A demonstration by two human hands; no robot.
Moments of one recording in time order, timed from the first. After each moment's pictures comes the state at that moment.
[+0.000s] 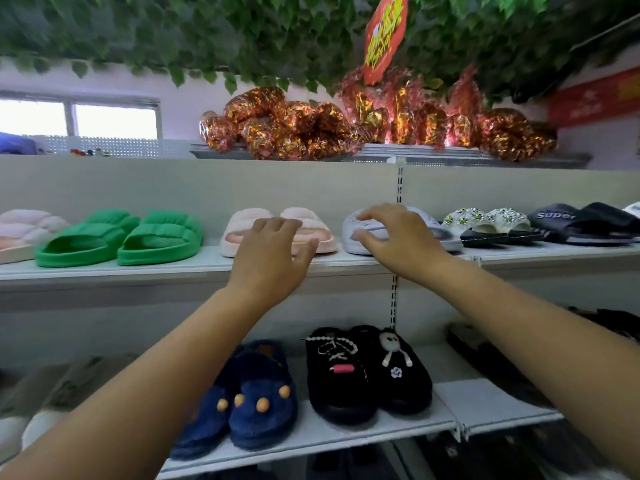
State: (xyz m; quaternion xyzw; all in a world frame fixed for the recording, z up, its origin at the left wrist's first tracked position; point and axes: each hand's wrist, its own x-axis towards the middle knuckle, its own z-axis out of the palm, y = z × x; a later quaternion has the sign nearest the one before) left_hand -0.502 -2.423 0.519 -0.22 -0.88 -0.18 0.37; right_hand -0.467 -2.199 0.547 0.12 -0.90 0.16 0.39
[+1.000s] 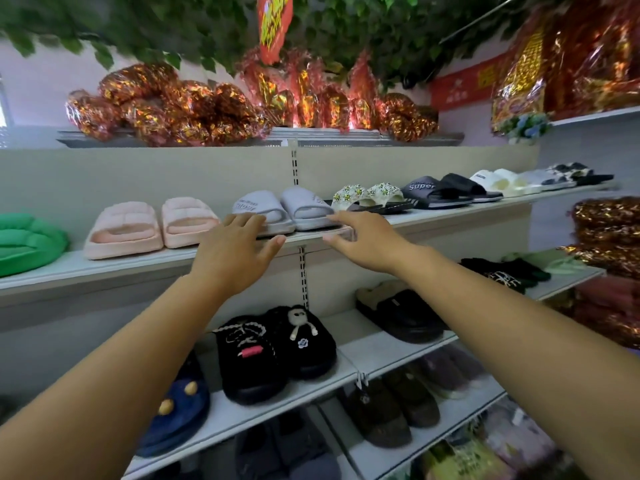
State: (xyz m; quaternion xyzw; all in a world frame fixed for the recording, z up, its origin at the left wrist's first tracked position) left_hand -0.485 -2.325 0.515 -0.32 -0.89 -0.11 0.32; right_hand -0.398 -2.091 0.517 -0.01 -0.94 0.16 0.31
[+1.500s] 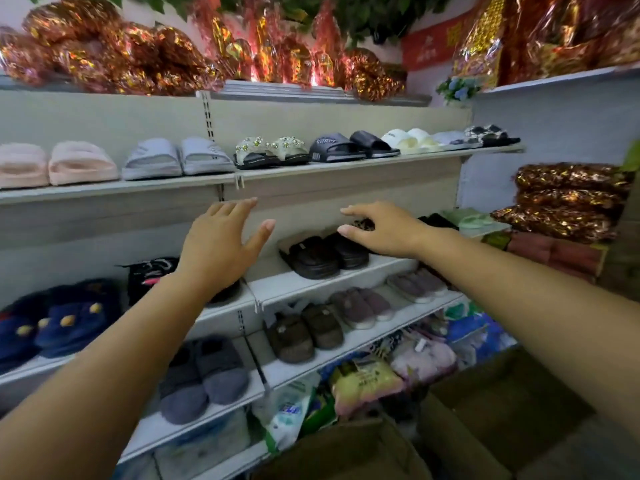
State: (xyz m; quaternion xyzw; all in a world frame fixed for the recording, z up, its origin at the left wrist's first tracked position) left_hand -0.282 -2.197 0.443 -0.36 -0.86 -0.20 0.31; right_hand -0.169 -1.922 0.459 -0.05 -0.97 0.15 0.19
